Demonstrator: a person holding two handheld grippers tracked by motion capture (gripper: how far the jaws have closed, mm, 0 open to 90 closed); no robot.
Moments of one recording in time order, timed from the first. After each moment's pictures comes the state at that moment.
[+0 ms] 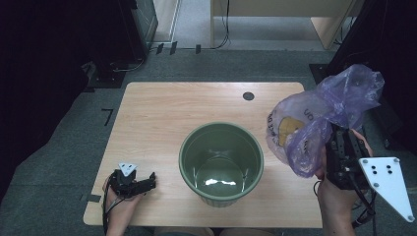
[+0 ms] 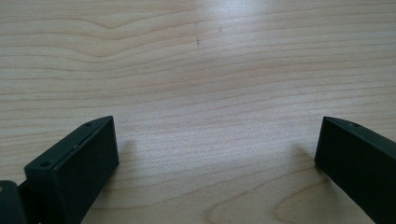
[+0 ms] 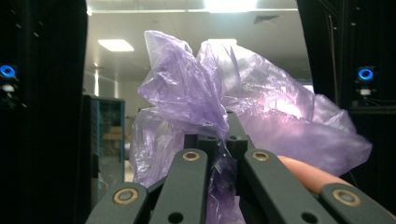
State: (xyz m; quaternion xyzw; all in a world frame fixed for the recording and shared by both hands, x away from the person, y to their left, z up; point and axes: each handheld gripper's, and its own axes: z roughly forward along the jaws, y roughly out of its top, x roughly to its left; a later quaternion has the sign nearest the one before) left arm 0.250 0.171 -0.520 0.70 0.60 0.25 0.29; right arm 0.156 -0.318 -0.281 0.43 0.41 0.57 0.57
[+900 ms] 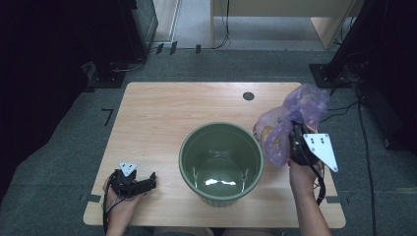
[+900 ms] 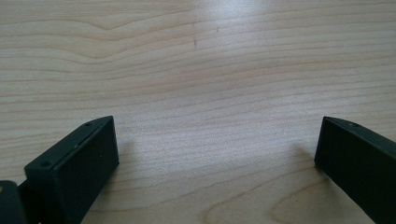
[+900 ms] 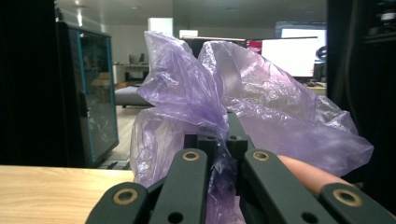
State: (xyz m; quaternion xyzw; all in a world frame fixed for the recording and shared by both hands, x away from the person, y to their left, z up) left arm 0.251 0.170 -0.520 0.70 0.60 0.25 0.29; right arm 0.252 -0.305 -0.386 0.50 0.47 0.51 0.52
